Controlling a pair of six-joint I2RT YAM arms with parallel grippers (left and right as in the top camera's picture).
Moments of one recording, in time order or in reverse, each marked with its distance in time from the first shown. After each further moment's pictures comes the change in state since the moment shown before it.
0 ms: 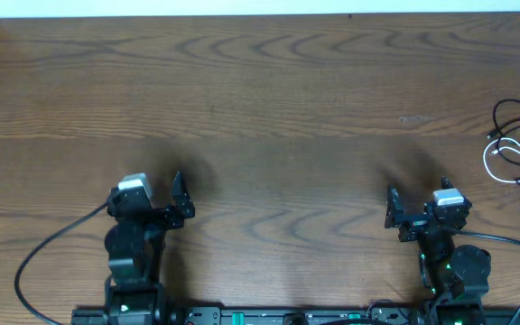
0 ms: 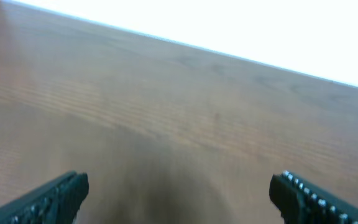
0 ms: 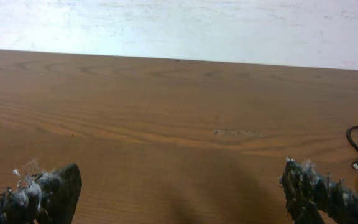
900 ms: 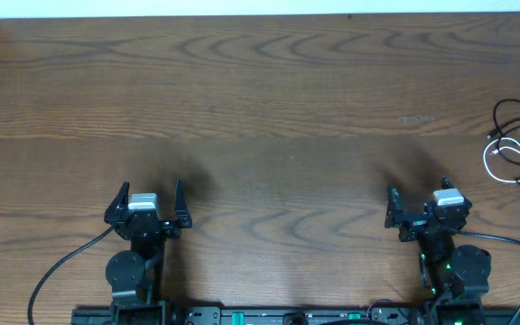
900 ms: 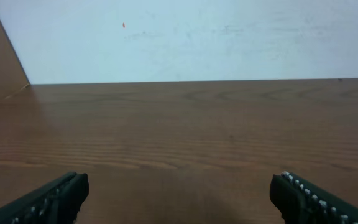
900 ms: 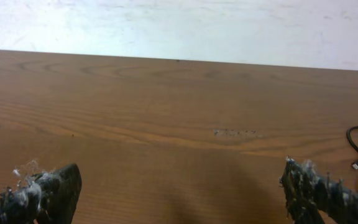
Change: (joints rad) left arm 0.022 -0.346 -0.113 -0.067 0.020 0.254; right arm 0.000 -0.002 0.000 0.000 0.000 0.000
